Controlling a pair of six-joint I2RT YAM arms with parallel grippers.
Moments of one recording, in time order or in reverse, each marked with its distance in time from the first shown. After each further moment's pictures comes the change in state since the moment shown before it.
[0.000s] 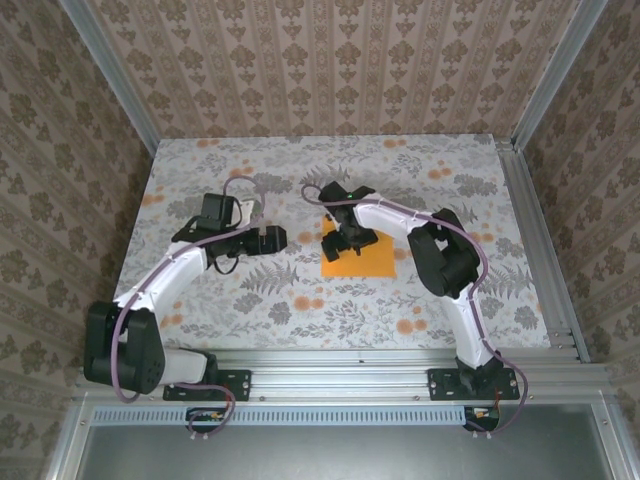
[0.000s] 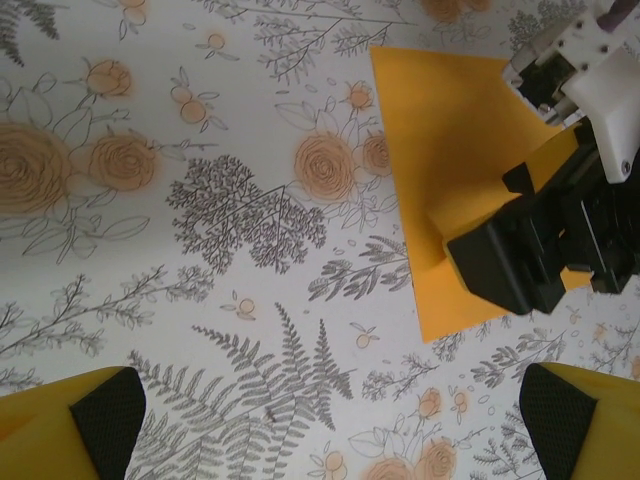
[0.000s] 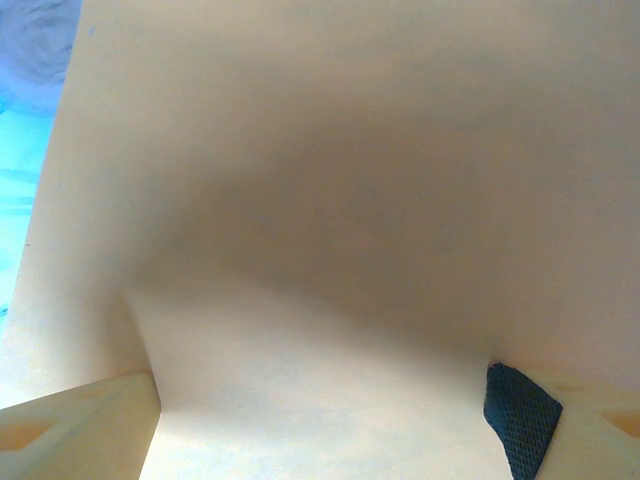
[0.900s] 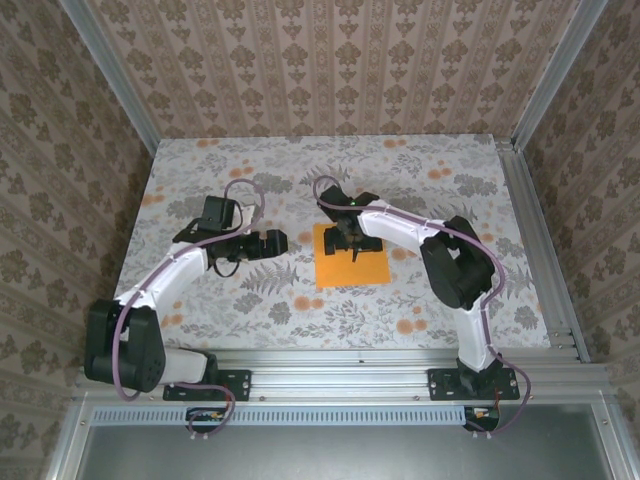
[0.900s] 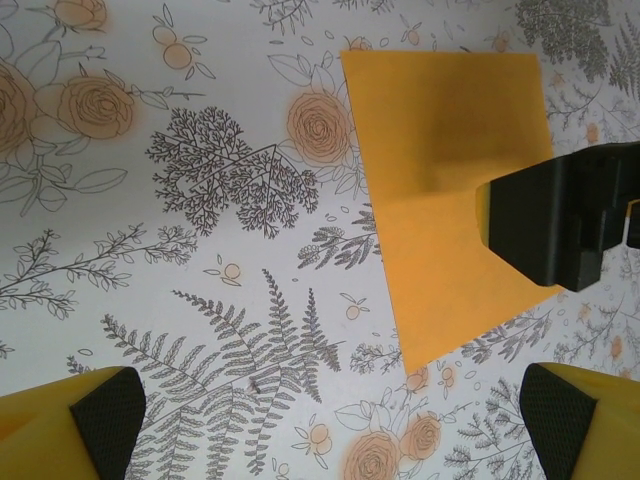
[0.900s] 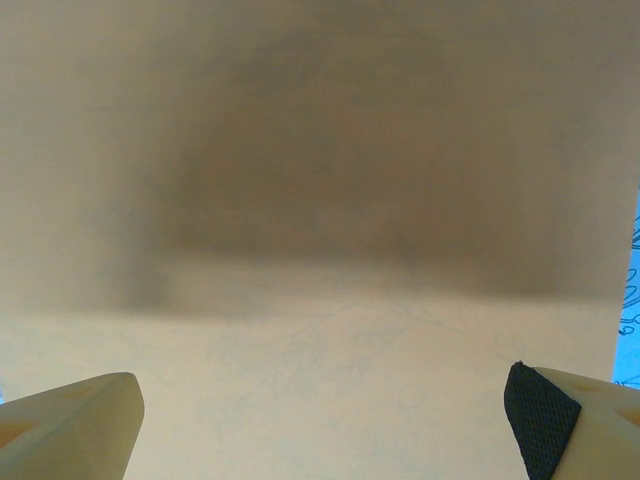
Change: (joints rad) left arm 0.001 0.020 -0.010 -0.022 0.042 -0.027; right arm 0.037 -0.125 -0.114 0.051 0.145 0.430
